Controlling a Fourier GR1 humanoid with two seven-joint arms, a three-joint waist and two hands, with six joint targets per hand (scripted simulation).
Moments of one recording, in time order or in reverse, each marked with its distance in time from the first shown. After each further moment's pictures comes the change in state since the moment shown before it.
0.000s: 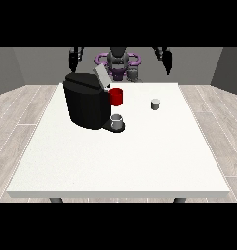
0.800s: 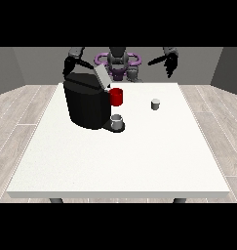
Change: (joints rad) left arm -0.048 0.221 -0.014 0.098 -0.157 -0.200 -0.207; right arm -0.045 0.012 -0.038 0.061 0.121 -0.131 -0.052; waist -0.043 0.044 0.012
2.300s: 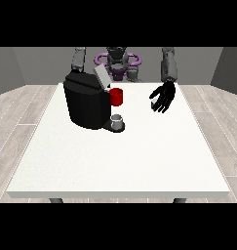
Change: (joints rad) left arm -0.441 0.066 -0.034 0.601 -0.430 0.149 -0.049; right arm -0.224 0.073 0.045 0.140 0.054 -0.022 0.047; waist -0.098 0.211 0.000
